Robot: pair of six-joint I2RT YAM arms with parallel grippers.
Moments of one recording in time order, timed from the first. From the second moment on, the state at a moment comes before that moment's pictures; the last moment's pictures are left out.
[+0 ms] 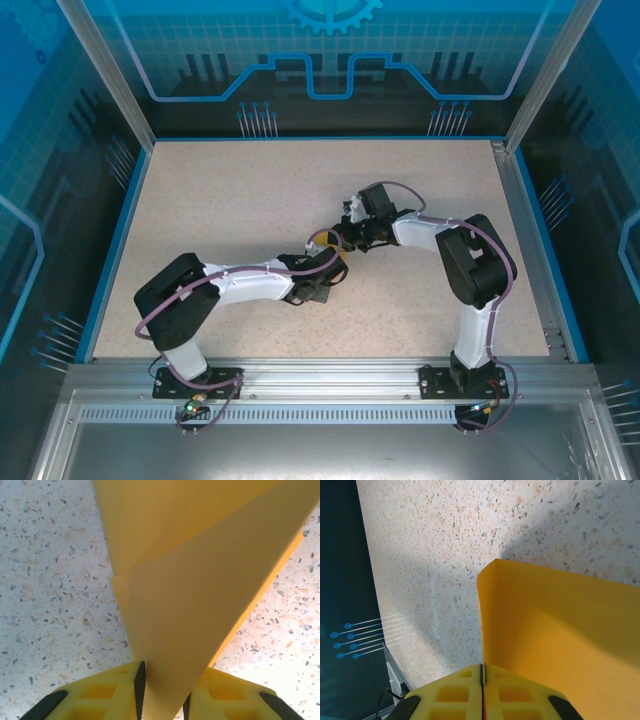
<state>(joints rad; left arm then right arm) -0.90 1.72 0.97 -0.49 -0.31 -0.67 0.46 1.94 1.14 -0.12 -0.68 0.77</state>
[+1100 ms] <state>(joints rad) -0.79 1.65 0.83 -0.26 -0.05 -0.61 0.38 1.62 0.98 -0.18 -0.53 0.73</state>
